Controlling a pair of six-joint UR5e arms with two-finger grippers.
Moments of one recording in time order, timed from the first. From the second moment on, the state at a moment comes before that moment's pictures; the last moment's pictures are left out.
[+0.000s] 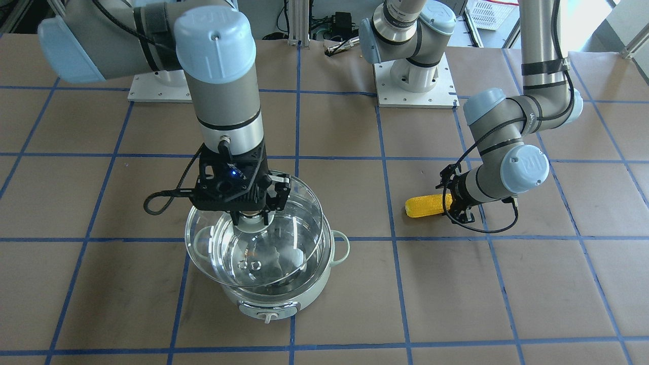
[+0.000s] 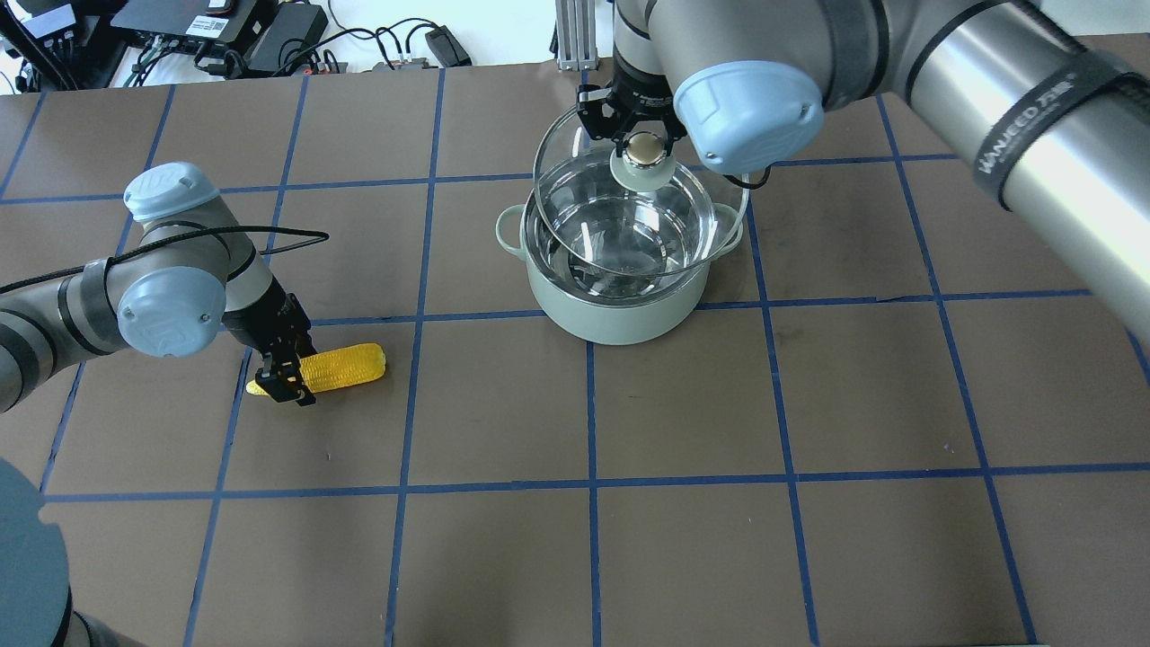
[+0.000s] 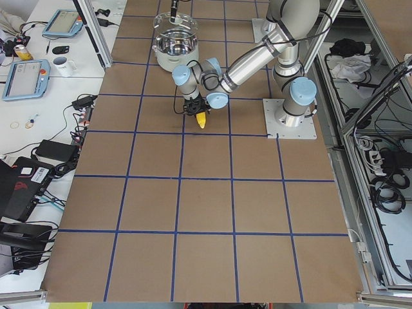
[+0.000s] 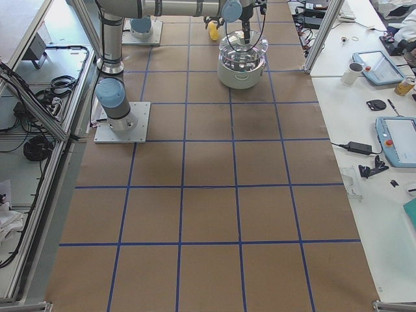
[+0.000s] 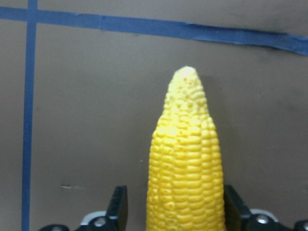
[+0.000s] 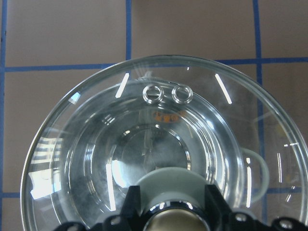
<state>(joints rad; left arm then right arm) -1.29 -1.89 -2.00 -1.12 1.59 -1.47 1.84 -1.26 1.42 -1.95 -1.60 0.29</state>
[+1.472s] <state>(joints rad) -1.50 -1.88 -1.64 -1.33 1.58 -1.47 1.54 -1.62 1.54 -1.52 -1.59 -0.06</state>
